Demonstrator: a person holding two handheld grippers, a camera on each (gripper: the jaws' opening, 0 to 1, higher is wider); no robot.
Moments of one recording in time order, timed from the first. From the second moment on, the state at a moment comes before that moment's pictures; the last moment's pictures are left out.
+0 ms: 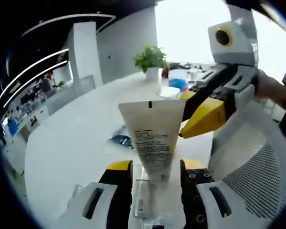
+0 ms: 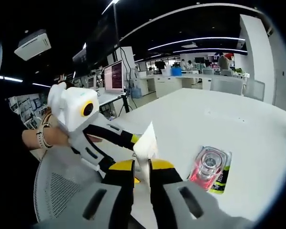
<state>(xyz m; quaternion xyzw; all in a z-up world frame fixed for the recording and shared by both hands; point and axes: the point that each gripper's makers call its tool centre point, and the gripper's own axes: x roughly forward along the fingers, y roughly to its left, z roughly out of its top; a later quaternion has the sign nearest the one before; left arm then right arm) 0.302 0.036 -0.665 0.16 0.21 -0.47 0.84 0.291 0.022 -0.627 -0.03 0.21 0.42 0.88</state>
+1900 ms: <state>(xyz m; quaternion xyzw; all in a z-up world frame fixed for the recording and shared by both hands) 0.303 0.026 -0.705 0.20 0.23 -0.57 0.76 0.284 -0.041 -0.633 -0.05 0.23 0.37 0.90</state>
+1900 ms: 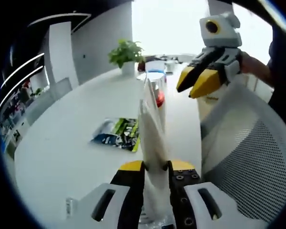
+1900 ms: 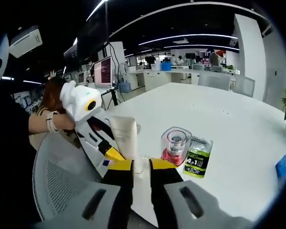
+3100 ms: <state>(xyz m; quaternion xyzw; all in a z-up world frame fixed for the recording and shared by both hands) 0.328 -0.008 -0.710 0.24 0.21 -0.64 0.70 0.289 -0.078 -0.654 -0.08 0.29 0.35 0.89</state>
